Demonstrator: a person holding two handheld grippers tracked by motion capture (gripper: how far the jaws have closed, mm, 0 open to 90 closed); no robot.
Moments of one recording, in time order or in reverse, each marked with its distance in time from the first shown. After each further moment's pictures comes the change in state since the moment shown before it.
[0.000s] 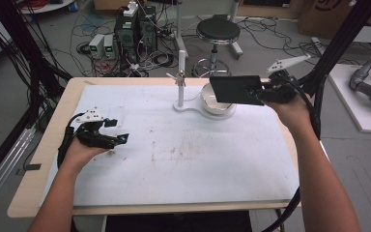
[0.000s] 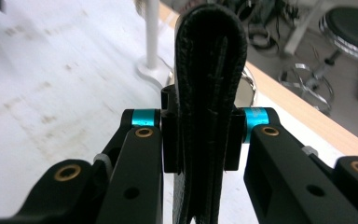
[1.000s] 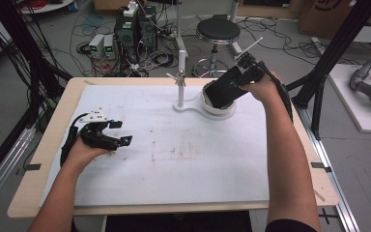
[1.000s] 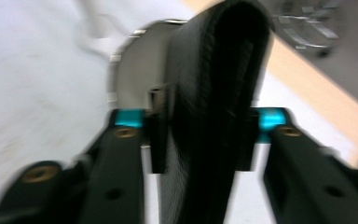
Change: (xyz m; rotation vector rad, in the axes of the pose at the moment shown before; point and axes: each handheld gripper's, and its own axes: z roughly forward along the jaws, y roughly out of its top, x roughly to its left) left arm -0.003 0.001 0.007 0.004 -0.070 -0.001; right arm -0.040 0.046 0.102 0.299 -0.064 0.052
